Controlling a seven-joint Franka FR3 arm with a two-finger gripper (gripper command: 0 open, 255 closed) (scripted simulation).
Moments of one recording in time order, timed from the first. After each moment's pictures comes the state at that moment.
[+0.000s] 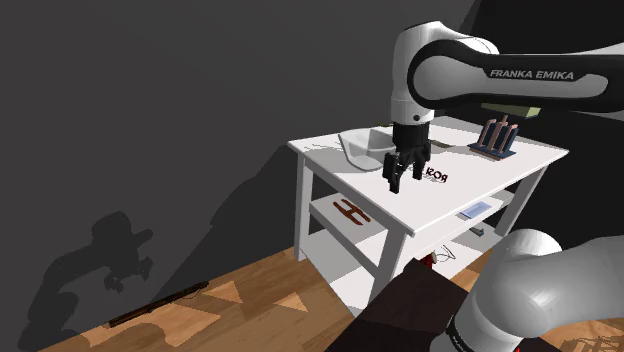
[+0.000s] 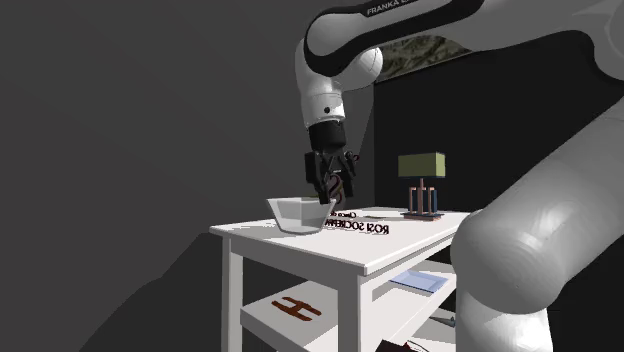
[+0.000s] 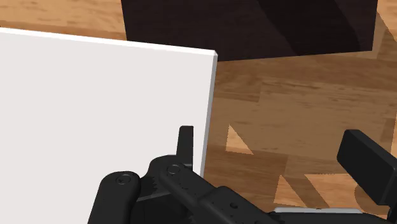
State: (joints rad) arm -0.01 -0.81 0.01 -2.44 -0.08 1.49 0.11
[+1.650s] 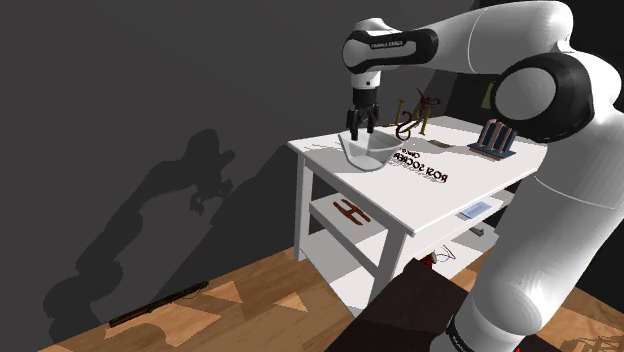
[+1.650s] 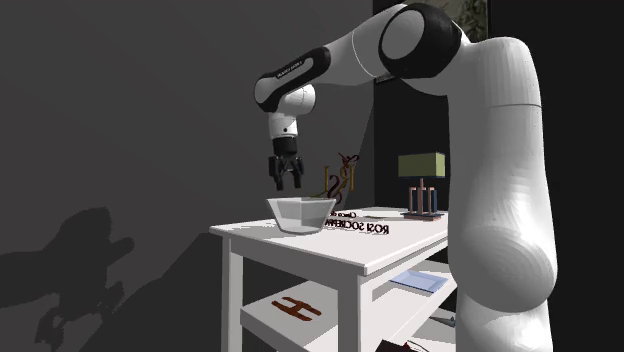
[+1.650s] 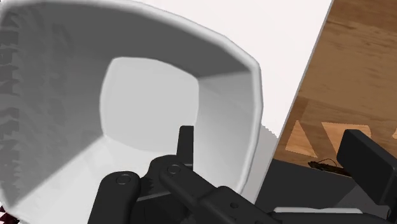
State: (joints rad) arm -0.06 0.01 -0.22 -1.68 -0.09 1.63 -0.30
